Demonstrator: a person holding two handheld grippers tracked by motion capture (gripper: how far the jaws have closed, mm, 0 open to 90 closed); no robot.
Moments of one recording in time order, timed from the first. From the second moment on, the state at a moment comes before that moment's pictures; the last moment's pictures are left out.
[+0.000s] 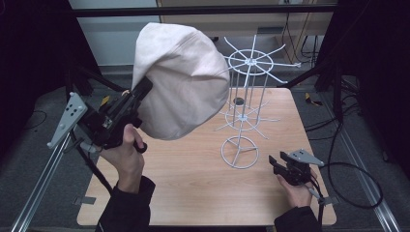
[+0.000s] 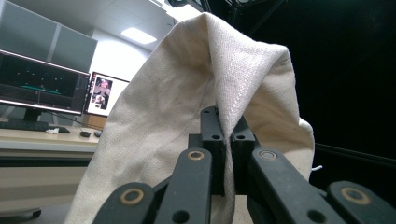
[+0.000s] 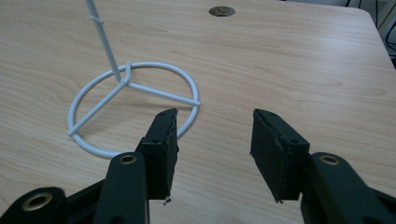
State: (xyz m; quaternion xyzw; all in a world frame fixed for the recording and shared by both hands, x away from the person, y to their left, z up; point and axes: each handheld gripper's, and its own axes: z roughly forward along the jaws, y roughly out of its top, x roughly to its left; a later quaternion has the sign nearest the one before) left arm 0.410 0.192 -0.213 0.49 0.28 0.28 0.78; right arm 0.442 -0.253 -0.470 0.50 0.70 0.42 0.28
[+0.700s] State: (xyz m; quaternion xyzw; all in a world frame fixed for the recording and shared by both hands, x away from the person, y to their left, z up) left arm 0.449 0.177 -0.250 0.54 0.31 0.23 0.75; right arm 0.443 -0.253 -0.471 0.50 0.70 0.42 0.29
